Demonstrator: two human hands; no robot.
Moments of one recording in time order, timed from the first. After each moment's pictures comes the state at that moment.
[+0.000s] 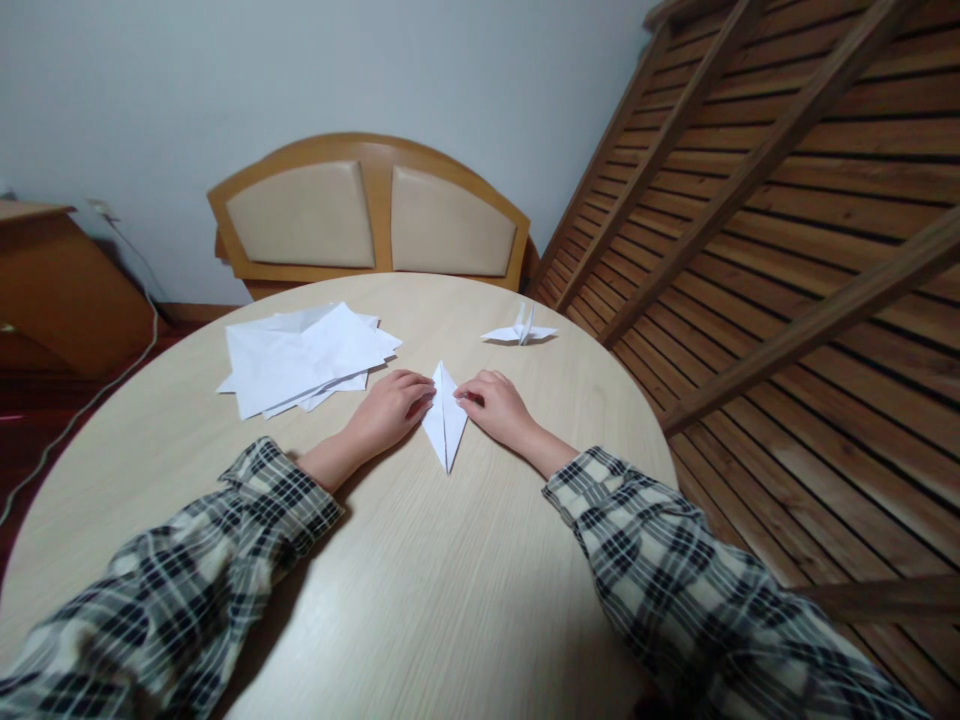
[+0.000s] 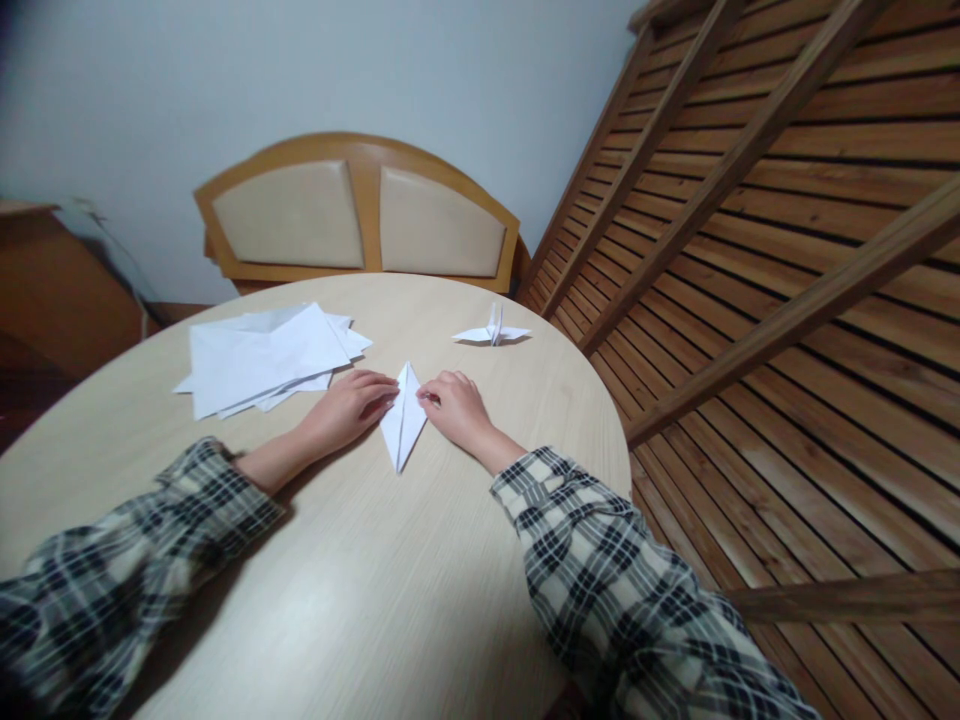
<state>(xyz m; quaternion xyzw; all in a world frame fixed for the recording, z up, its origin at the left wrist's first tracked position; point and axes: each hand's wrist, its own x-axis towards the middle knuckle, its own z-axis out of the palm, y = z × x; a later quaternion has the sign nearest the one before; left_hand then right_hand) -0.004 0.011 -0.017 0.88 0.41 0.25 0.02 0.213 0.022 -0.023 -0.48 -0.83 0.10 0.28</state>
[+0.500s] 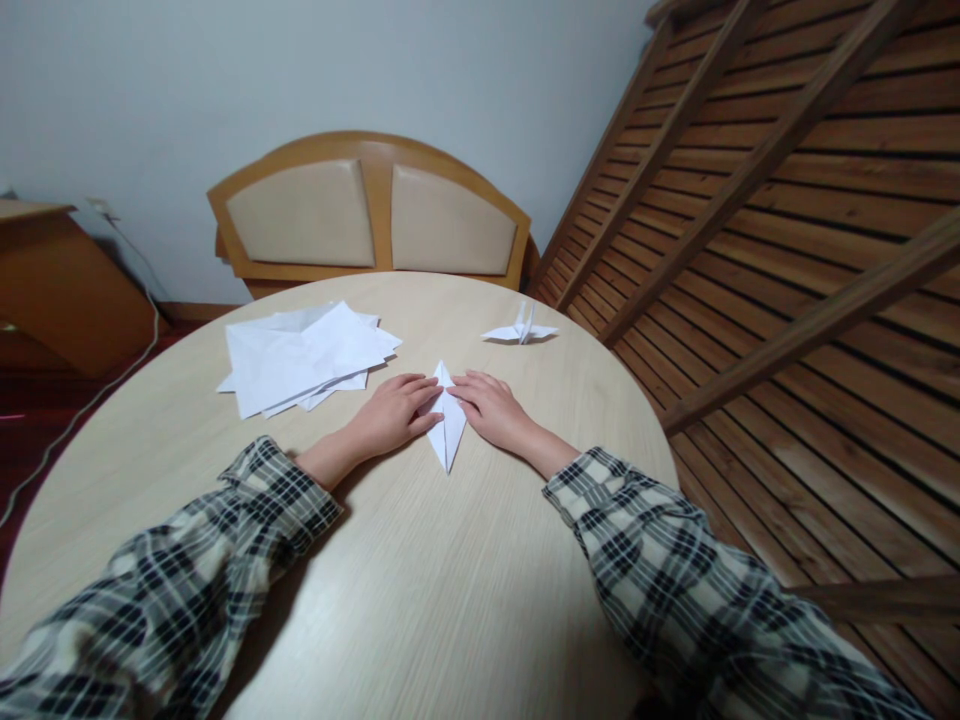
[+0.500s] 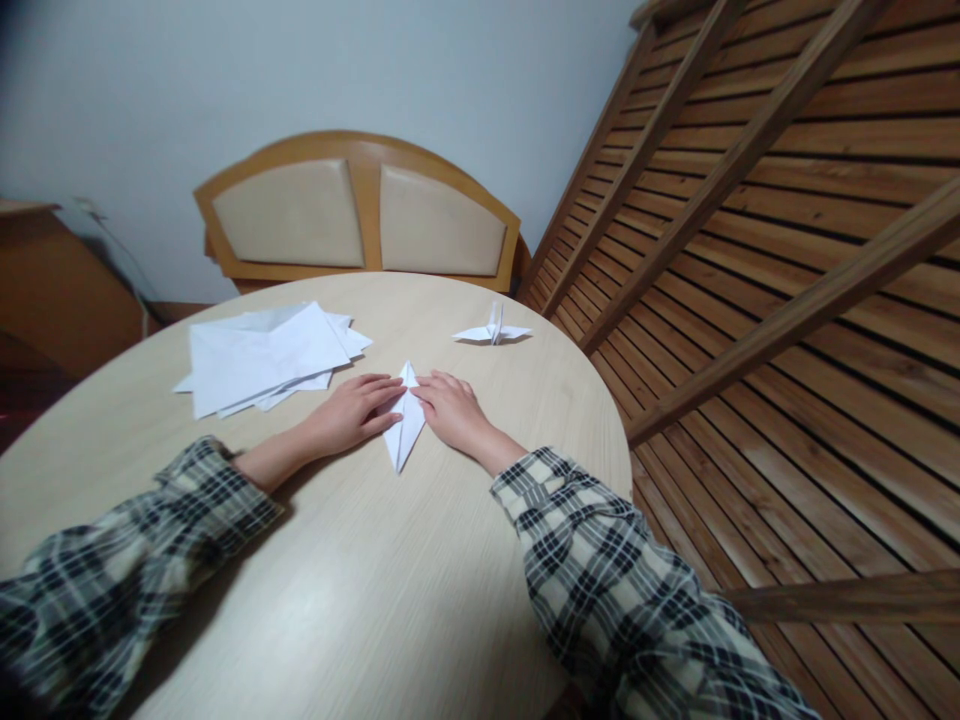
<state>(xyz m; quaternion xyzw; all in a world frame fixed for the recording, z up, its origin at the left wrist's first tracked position) -0.004 0.009 -0.019 0.89 0.41 0.18 0.04 0.210 0.015 -0.023 -0.46 -0.86 0.08 0.22</state>
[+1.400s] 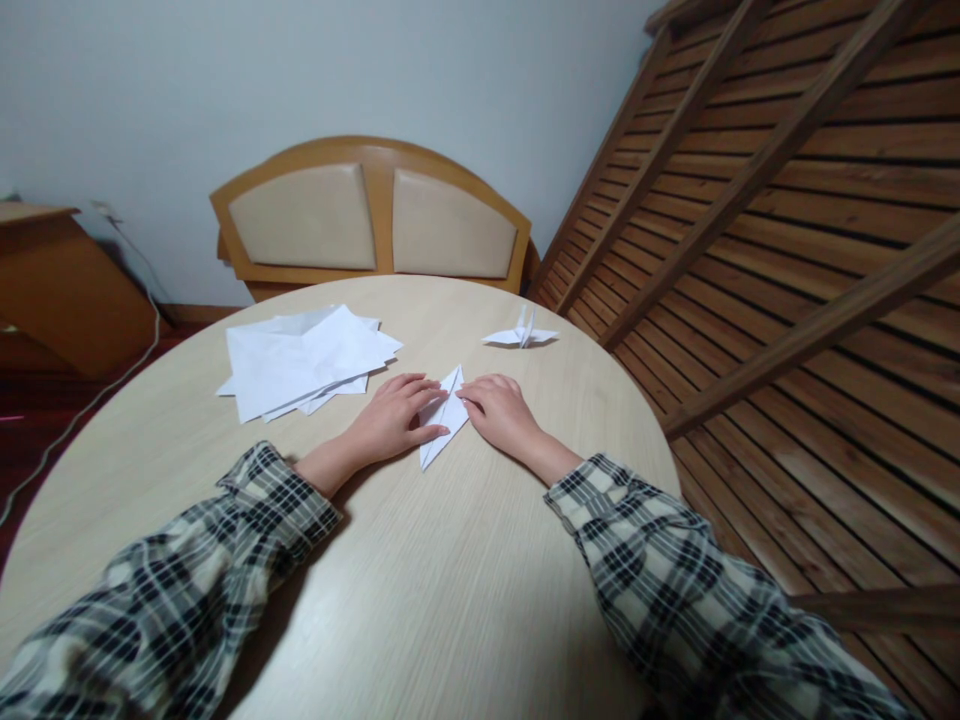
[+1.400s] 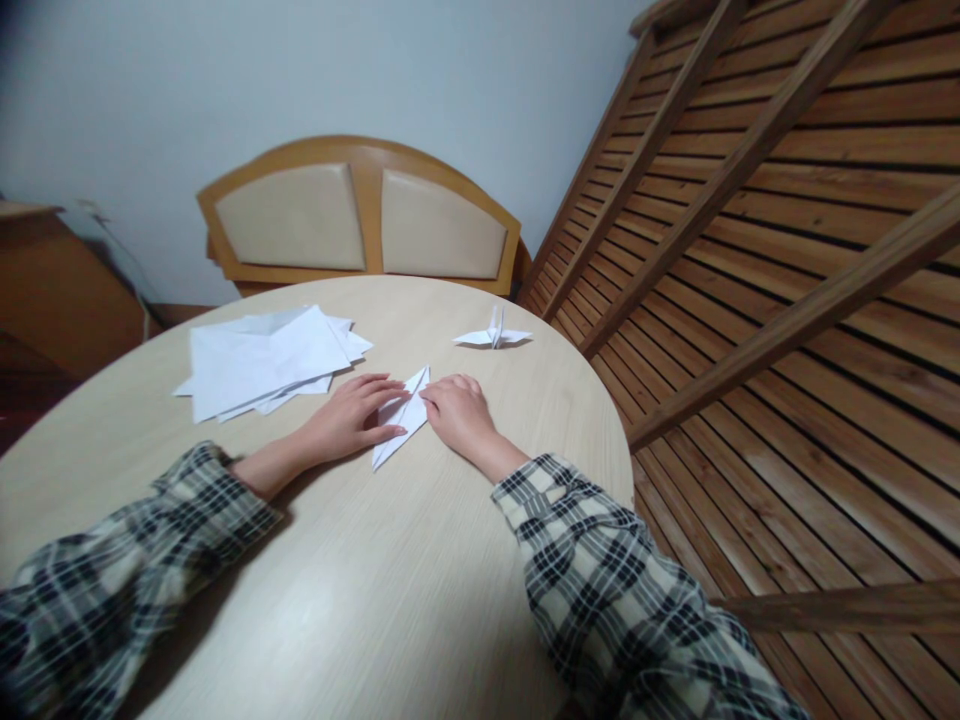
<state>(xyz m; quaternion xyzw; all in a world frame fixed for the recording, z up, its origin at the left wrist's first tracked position) -0.004 0.006 -0.015 0.89 0.40 0.21 0.05 0.213 0.011 -0.014 -0.47 -0.85 0.03 0.25</state>
